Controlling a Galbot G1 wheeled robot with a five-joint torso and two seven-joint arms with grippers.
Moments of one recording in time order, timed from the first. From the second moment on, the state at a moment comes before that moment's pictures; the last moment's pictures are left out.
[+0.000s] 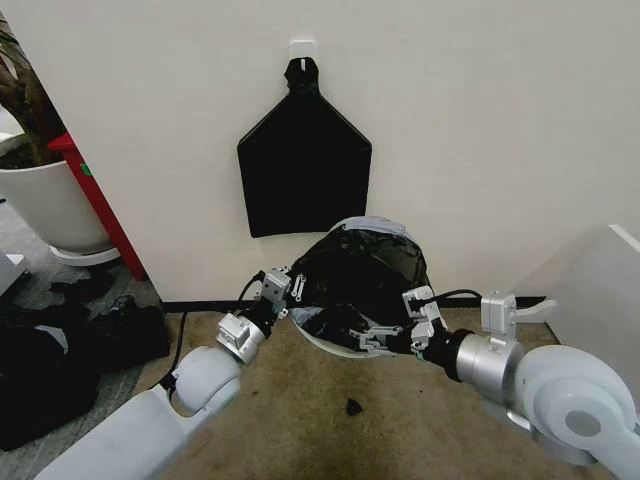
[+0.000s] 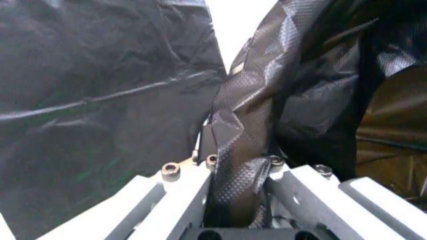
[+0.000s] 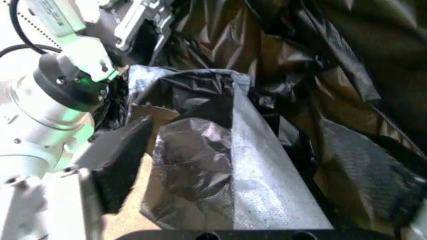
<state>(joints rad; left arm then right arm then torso) 0.96 -0.85 0.09 -1.97 -0.38 -0.14 -0.15 -1.16 0.66 0.30 2.44 1.48 -0.66 0.41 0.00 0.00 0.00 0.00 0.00</state>
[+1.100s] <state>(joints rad) 0.97 -0.86 0.10 -1.99 -0.48 -0.02 -0.28 -1.21 0.68 0.23 2.47 1.24 -0.58 0.18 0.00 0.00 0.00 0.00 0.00</state>
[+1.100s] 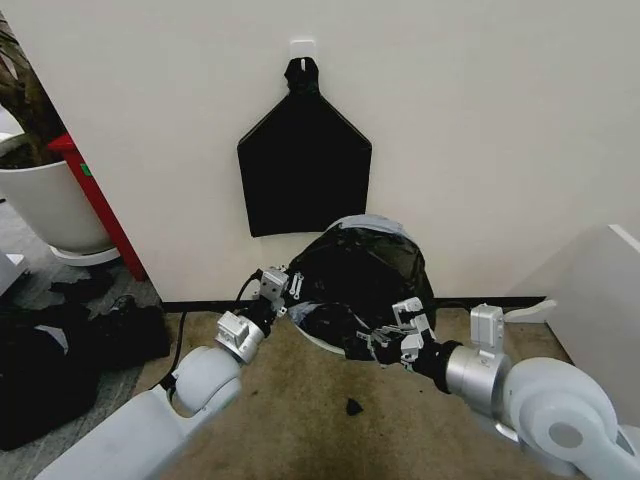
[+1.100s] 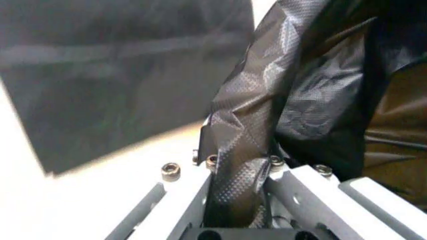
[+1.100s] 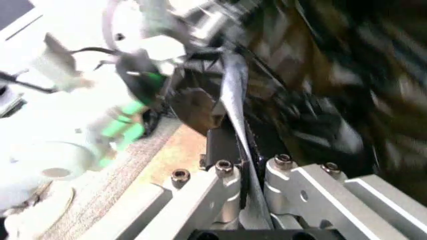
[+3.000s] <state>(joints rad) 0.94 -0.86 -0.06 -2.13 -1.70 0.47 -0.80 -1.38 0.68 0.31 1.98 0.15 0.30 -0.78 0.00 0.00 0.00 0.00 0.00</state>
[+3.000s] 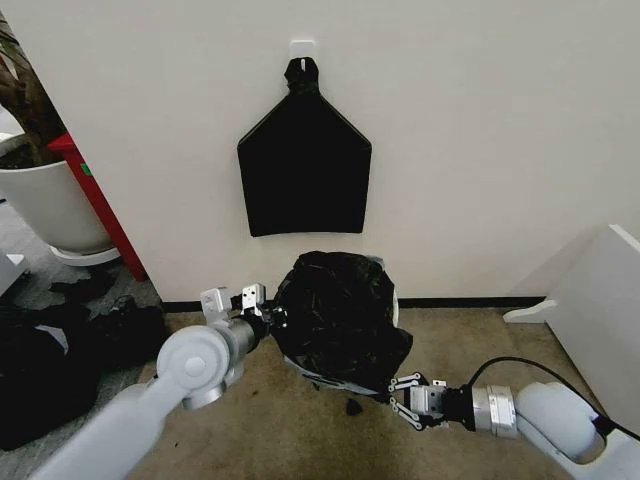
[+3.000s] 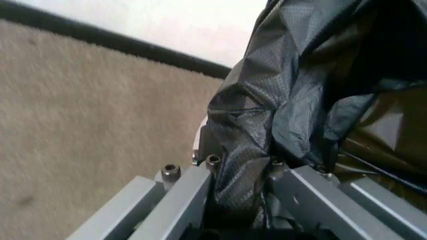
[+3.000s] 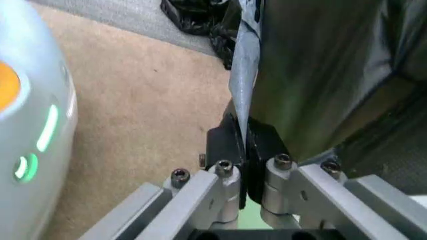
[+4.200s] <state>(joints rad) 0.93 -0.89 -0.07 -2.01 -1.74 0.52 -0.78 -1.53 0.67 0.46 2.07 0.31 0.43 -0.83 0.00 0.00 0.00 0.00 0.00</state>
